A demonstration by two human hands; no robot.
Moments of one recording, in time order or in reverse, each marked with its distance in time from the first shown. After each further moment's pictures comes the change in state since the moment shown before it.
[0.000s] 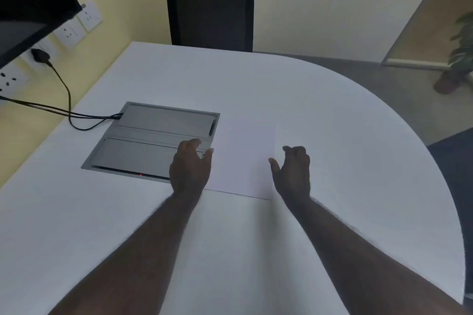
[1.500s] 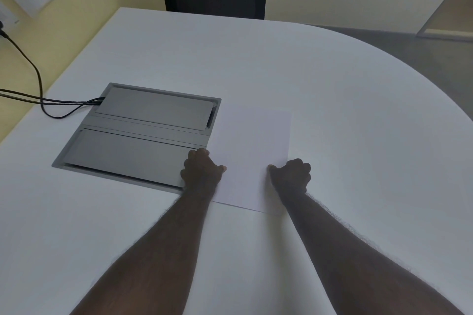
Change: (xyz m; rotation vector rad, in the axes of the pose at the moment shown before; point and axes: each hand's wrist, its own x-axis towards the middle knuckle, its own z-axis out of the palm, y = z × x) left_hand 0.061 -0.043 0.127 0.216 -0.296 -0.360; right_hand 0.078 0.026 0.110 0.117 -0.208 0.621
